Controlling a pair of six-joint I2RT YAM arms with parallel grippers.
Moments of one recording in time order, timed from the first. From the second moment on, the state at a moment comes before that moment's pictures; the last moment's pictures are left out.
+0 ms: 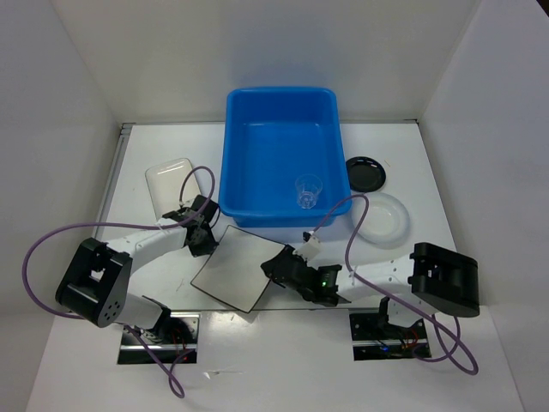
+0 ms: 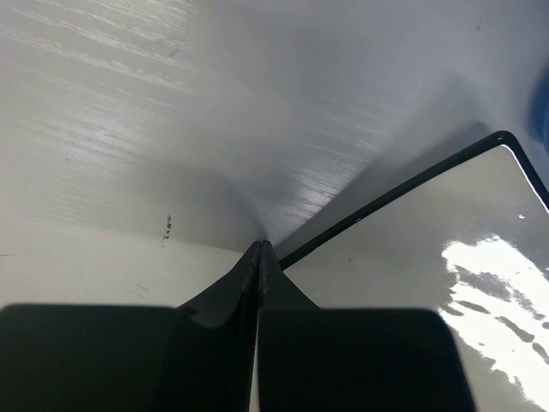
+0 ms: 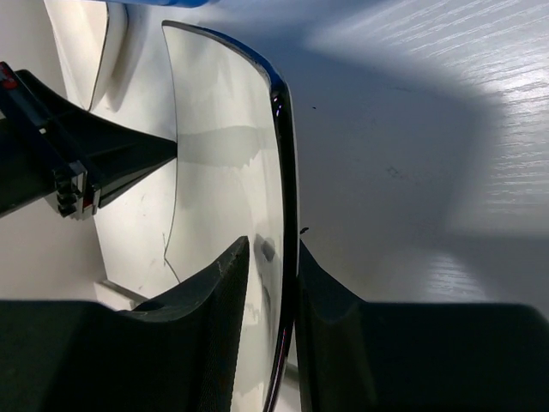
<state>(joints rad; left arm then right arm) -0.42 1.41 0.70 -0.52 -0.18 -0.82 1.28 1.41 0.53 0.17 0.59 1.54</state>
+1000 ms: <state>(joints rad) -0.44 1.30 0.70 -0.55 -0.17 -0.84 1.28 0.90 0.50 -0.23 0.45 1.39</state>
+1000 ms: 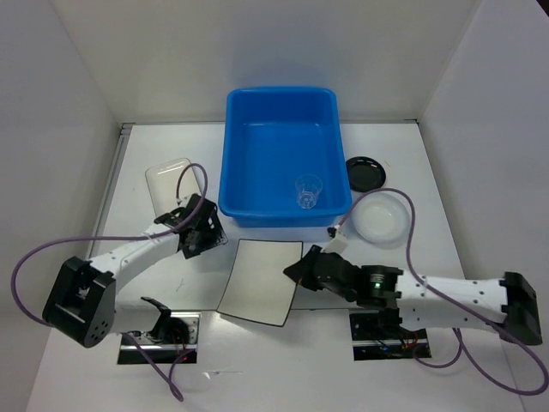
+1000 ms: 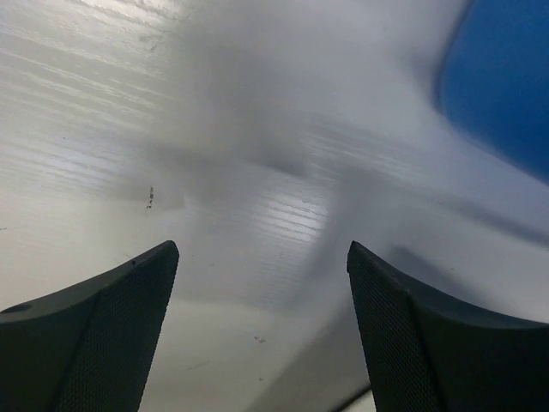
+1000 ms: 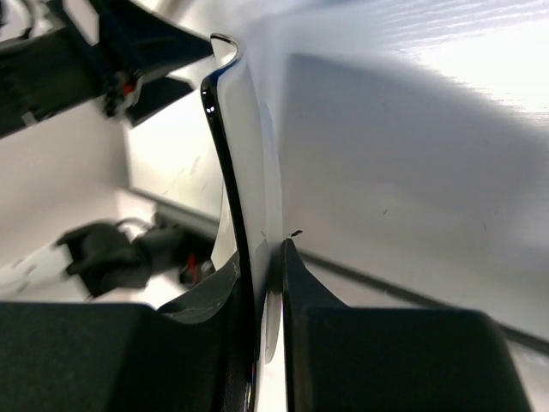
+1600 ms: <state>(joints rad) -0.44 1.02 0.89 -0.70 -0.35 -0.84 1.28 0.63 0.87 -0.49 0.60 1.07</state>
